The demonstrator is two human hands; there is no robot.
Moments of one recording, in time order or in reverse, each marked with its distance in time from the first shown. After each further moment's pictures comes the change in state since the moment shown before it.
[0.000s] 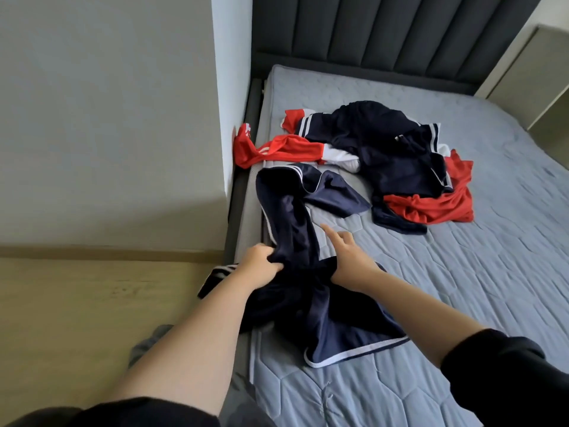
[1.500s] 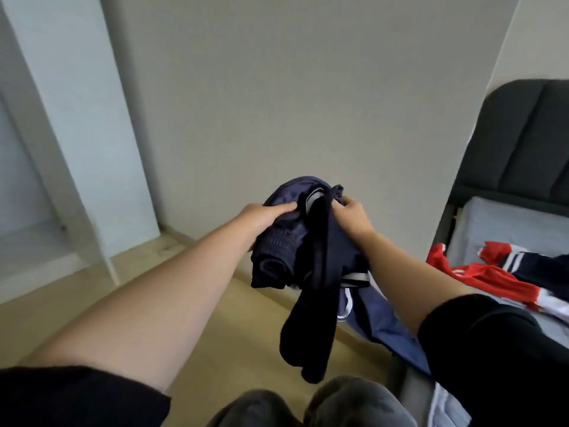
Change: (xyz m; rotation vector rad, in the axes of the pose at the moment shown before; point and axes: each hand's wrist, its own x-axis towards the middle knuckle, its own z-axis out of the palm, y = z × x) left_hand -0.278 -0.017 -0.322 -0.644 0.748 -0.217; right_hand -0.034 -0.426 -0.092 0.955 0.013 -0.486
